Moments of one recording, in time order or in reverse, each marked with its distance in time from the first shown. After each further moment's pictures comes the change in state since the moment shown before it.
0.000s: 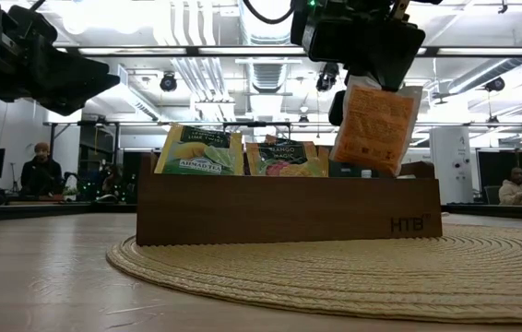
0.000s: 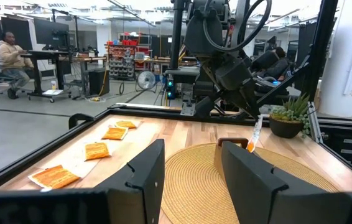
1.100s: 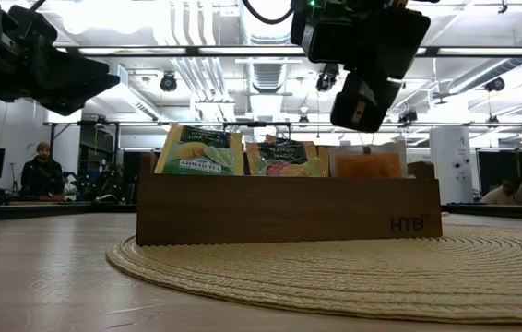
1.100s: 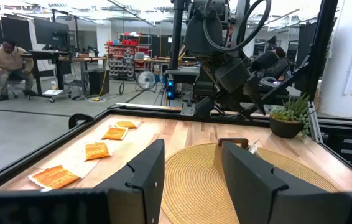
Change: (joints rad) left arm 0.000 0.000 0.000 0.000 0.000 0.000; right arm 0.000 0.000 0.000 0.001 -0.002 0.026
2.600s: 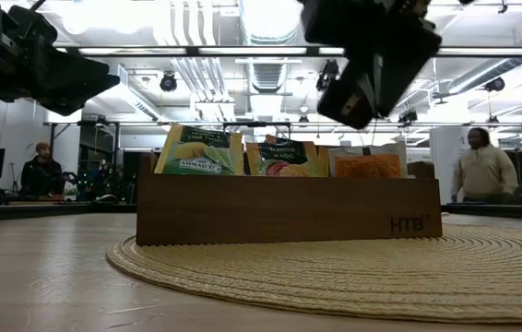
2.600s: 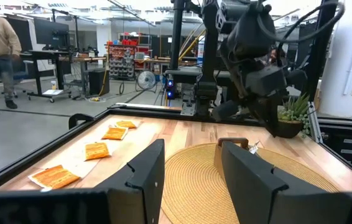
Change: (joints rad) left arm 0.000 0.000 0.000 0.000 0.000 0.000; right arm 0.188 0.000 -0.040 0.213 0.263 0.056
